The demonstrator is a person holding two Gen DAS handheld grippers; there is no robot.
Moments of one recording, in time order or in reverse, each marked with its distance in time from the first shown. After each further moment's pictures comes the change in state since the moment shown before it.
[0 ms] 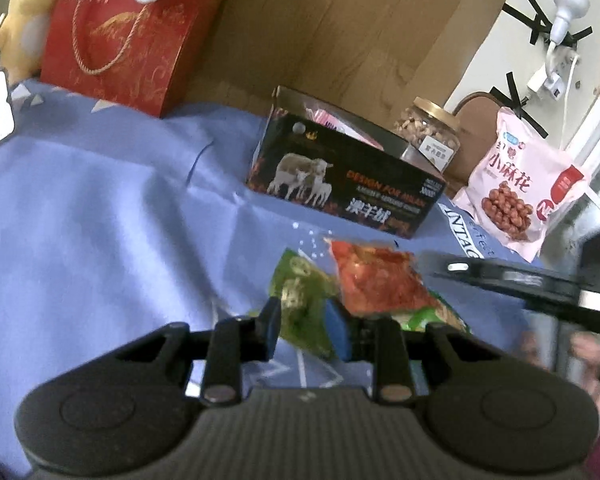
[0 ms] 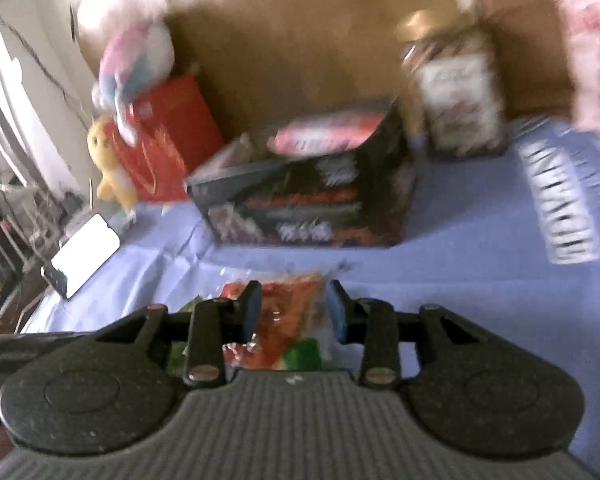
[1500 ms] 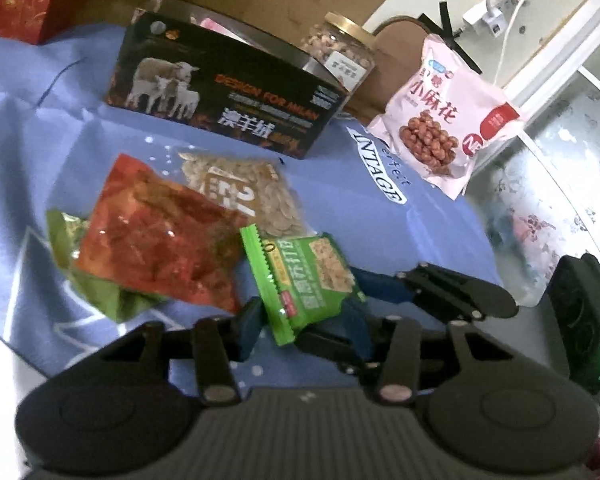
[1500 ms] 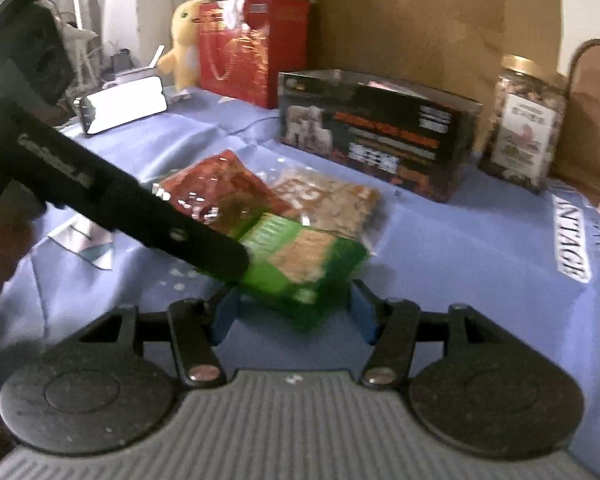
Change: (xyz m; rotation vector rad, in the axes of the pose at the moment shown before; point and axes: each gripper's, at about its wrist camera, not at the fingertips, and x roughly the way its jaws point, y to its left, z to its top) left arm 0.048 -0.055 -0.021 0.030 0.202 -0.239; right arm -0.036 0.045 -0.082 -0.474 0.053 -0.050
